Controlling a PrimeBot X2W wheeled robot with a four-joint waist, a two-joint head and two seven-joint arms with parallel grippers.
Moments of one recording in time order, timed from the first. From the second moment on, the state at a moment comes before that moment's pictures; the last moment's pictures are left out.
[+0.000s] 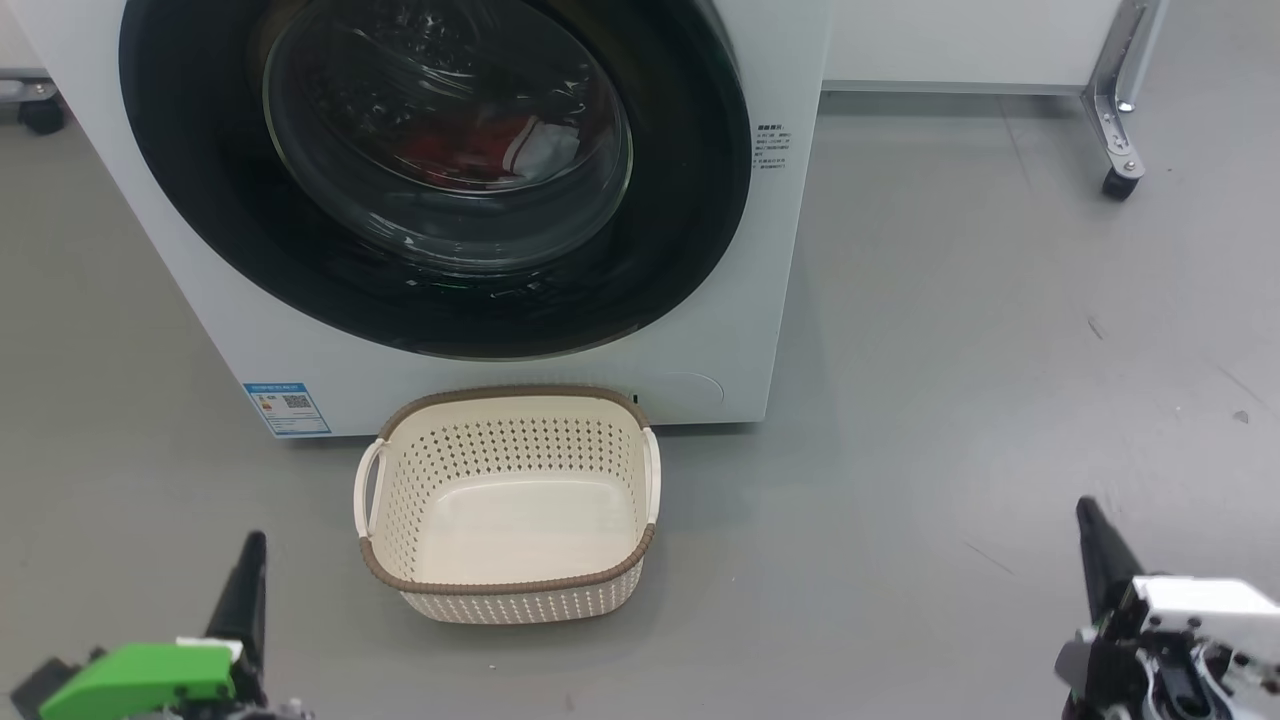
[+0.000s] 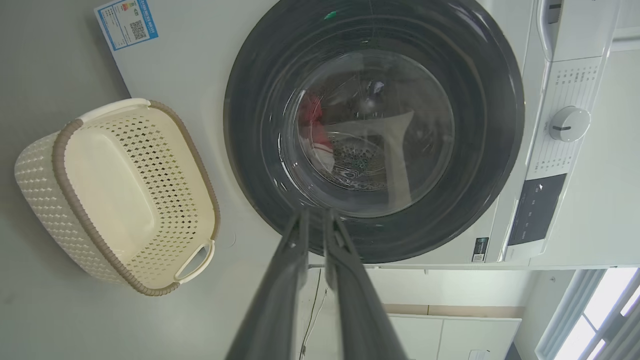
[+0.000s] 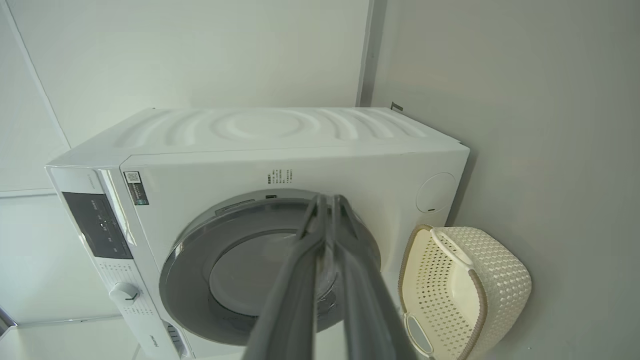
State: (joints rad) left arm -0.06 0.03 0.08 0.29 -1.60 -0.12 0.11; right arm -0.05 -0.04 -0.12 0.29 1.62 0.12 0.10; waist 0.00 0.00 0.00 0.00
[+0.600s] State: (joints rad) left arm -0.01 0.01 0.06 0.31 -1.59 -0.12 0.08; right arm 0.00 -0.01 -0.12 0.32 1.59 0.12 0.07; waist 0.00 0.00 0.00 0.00
